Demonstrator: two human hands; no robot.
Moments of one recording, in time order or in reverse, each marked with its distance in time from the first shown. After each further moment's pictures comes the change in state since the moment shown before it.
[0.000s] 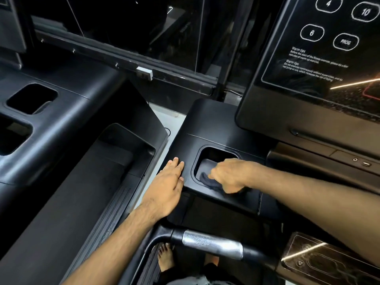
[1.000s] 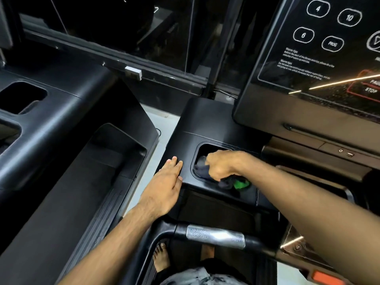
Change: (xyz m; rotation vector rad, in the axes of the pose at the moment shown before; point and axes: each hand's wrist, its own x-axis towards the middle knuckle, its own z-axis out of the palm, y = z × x) left_hand -0.004 -0.006 -0.007 -0.002 -0.009 0.052; right_hand -0.008 -0.021 -0.036 0.387 0.007 0.311
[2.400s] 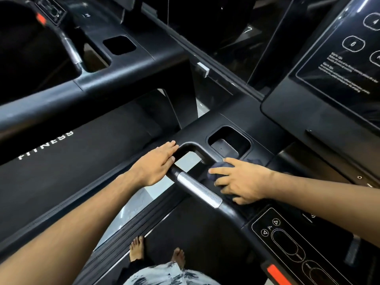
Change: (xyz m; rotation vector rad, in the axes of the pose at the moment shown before) left_hand -0.111 0.015 0.037 0.025 0.149 -0.263; right_hand -0.002 0.091 0.104 -1.214 0.359 -1.066
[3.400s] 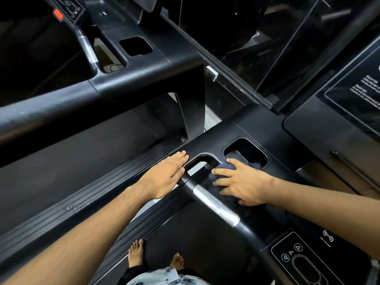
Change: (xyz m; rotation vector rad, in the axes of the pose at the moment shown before) left_hand -0.006 -0.023 0.002 -0.124 0.007 0.027; right_hand 0.036 0.017 -0.026 -0.004 -0.108 0.039
